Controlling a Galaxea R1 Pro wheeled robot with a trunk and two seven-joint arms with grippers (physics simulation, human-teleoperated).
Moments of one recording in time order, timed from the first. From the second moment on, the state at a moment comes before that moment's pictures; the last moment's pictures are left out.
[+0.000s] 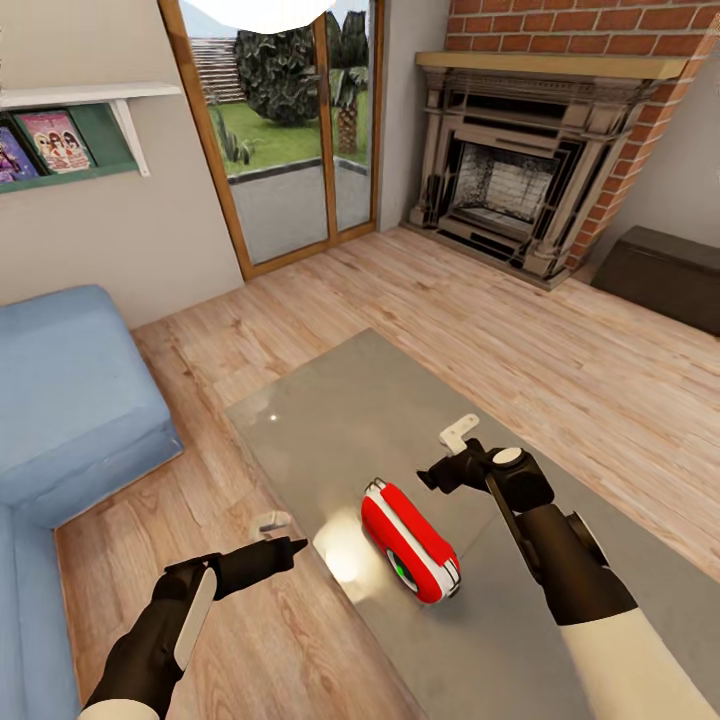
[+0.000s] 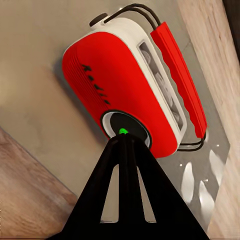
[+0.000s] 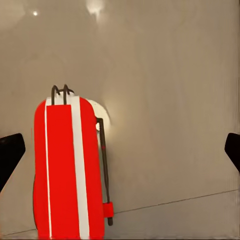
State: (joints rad) left arm -0.43 -0.05 0.15 -1.04 0.14 0.65 -0.66; right arm -0.65 -0.06 0.22 -1.43 0.45 0.87 0.58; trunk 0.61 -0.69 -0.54
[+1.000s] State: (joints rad) left arm -0.43 0.03 0.15 -0.31 -0.08 0.46 -0.47; right arm -0.18 -0.17 -0.11 -1.24 0.45 0.69 0.56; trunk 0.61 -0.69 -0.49
